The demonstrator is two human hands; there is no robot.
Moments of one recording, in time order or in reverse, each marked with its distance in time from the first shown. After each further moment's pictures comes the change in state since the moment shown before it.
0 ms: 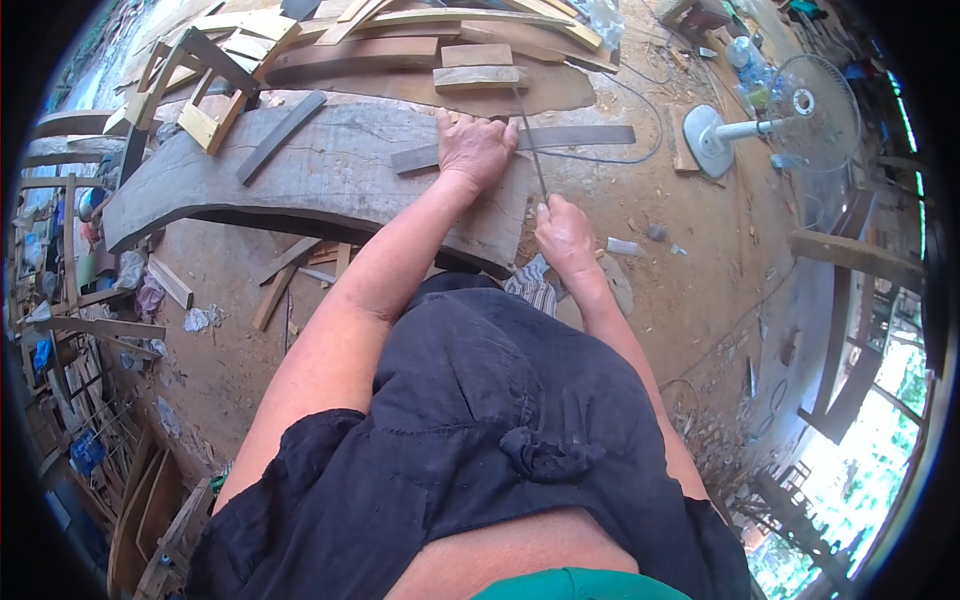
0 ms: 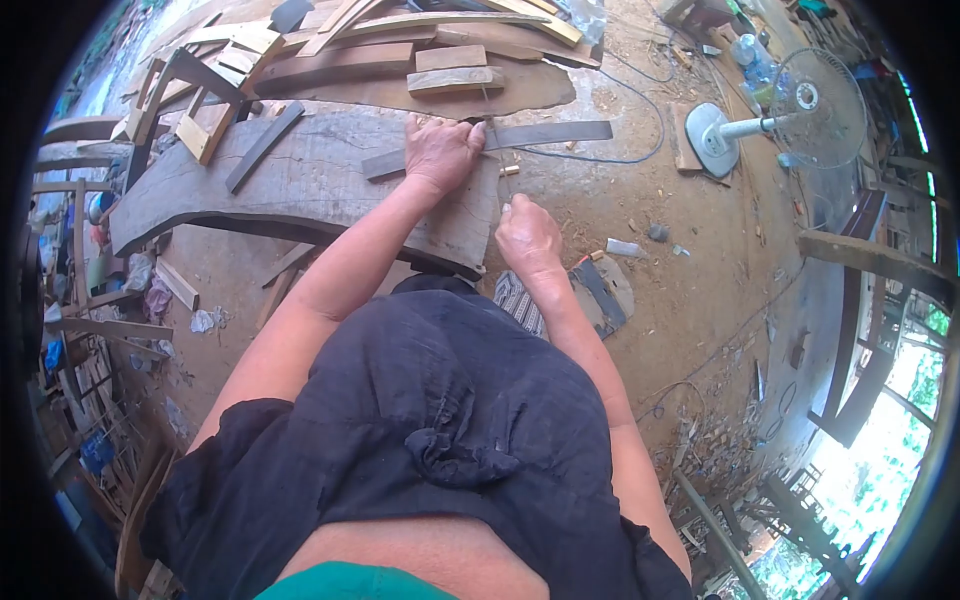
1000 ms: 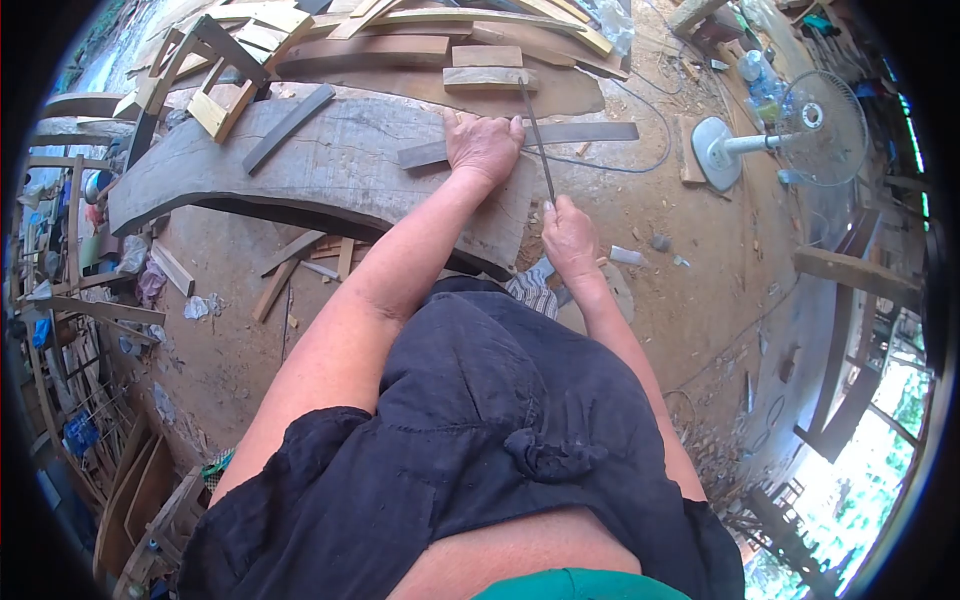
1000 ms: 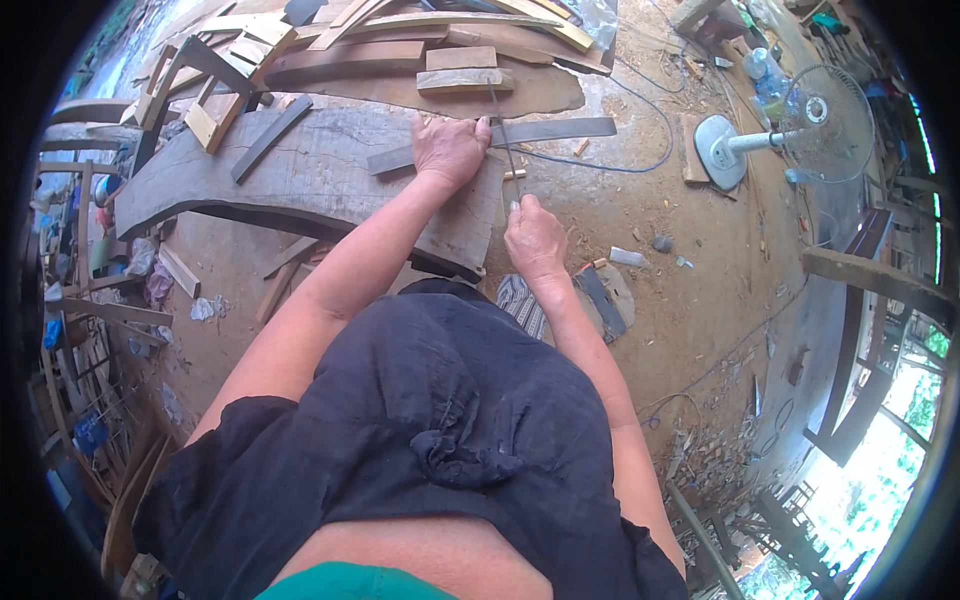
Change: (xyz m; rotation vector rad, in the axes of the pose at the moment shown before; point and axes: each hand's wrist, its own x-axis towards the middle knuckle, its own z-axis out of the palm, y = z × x) left_hand 0.007 0.011 -0.005 0.072 -0.099 -0.153; right_hand 0.005 0.018 0.014 0.039 0.111 -0.061
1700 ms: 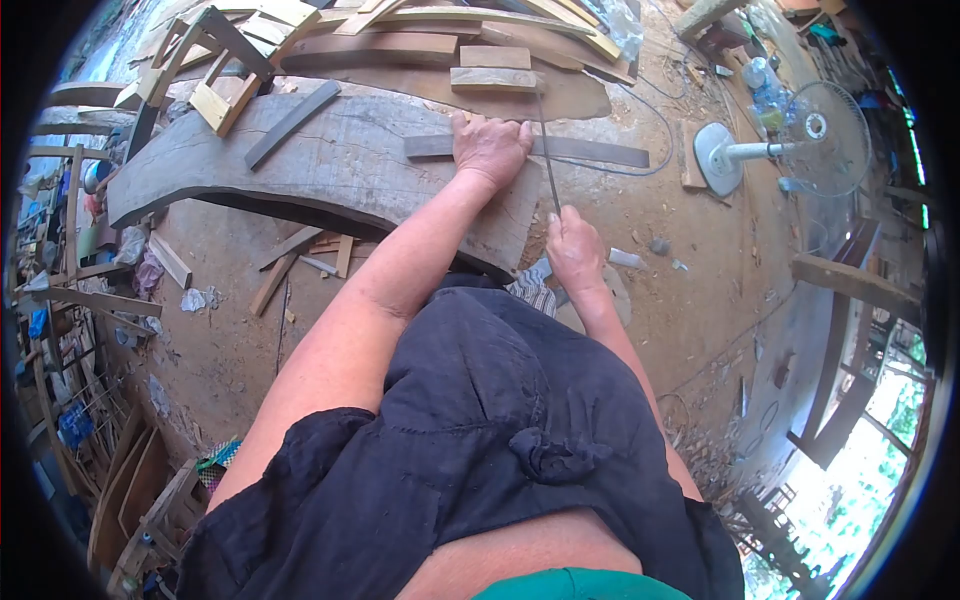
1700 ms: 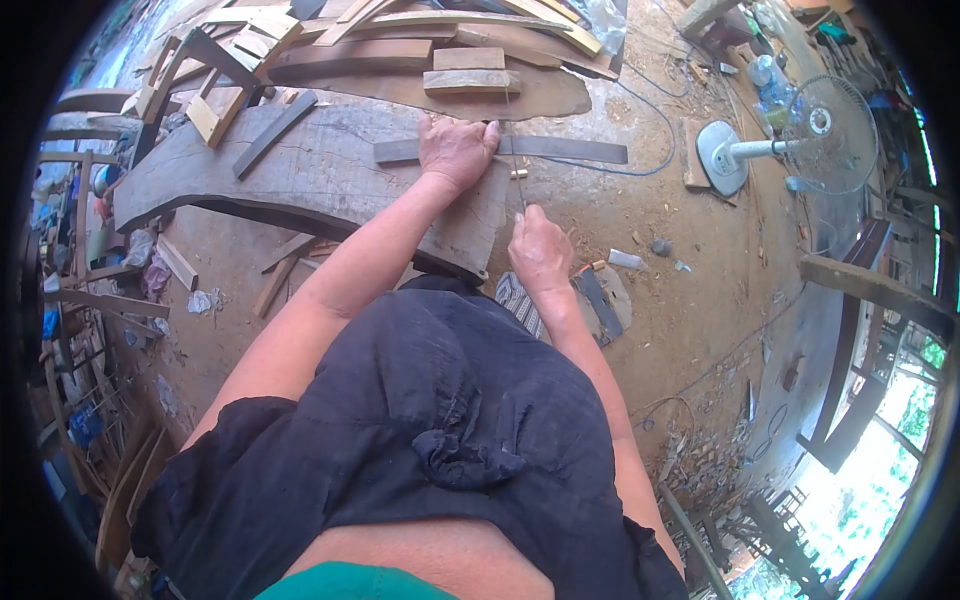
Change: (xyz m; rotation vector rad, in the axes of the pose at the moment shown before) left_hand -0.002 -0.001 0.000 -0.061 0.056 0.027; right_hand -0.010 -0.014 -0.016 -0.036 -0.050 0.026
